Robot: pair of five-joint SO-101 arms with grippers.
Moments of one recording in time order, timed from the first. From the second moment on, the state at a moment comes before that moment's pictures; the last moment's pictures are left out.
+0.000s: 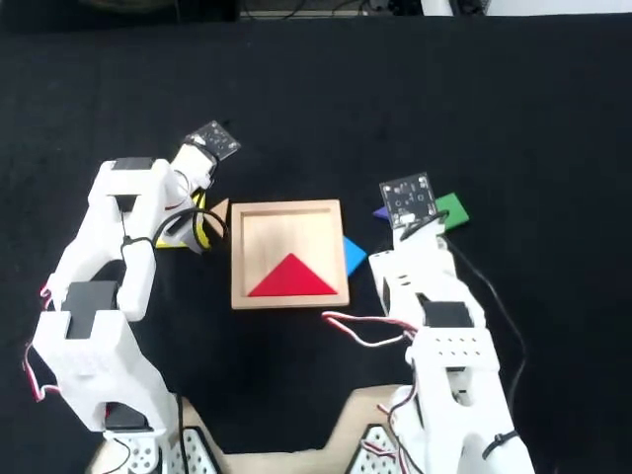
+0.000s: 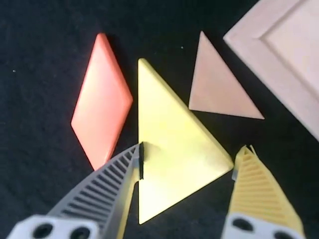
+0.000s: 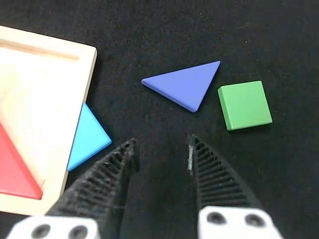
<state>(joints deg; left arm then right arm) -7.6 18.2 14.8 53.6 -48.6 -1.1 -50.5 78.5 28.0 15.1</state>
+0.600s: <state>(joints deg) -6.9 21.2 6.2 70.8 -52.9 -1.1 -50.5 79.2 27.8 15.1</state>
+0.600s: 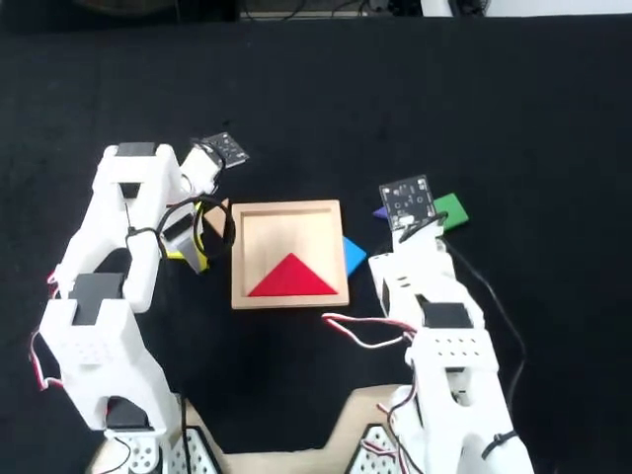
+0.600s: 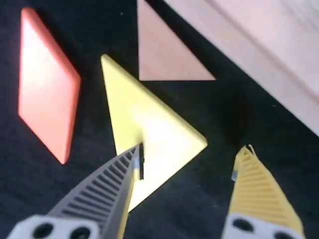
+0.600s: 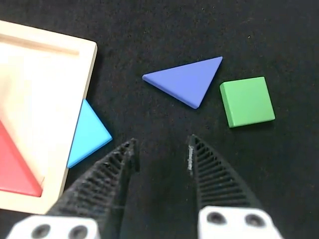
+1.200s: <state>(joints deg) -6.9 26.9 2.9 65.1 -49.9 -1.4 -50.5 79.5 27.8 16.7</state>
